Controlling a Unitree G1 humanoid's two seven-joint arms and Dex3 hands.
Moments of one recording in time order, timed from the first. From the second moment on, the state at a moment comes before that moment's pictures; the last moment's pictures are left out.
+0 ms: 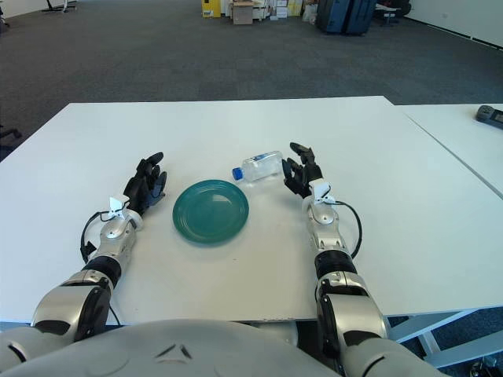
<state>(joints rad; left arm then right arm) -0.37 0.08 0.13 1.11 -0.07 -0.67 -0.21 -0.28 -0.15 -0.10 0.62 -0.07 -0.35 -0.08</state>
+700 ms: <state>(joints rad) -0.39 0.05 0.14 1.14 -0.08 -0.67 -0.23 -0.44 -0.21 0.04 0.78 -0.40 -0.50 -0.45</state>
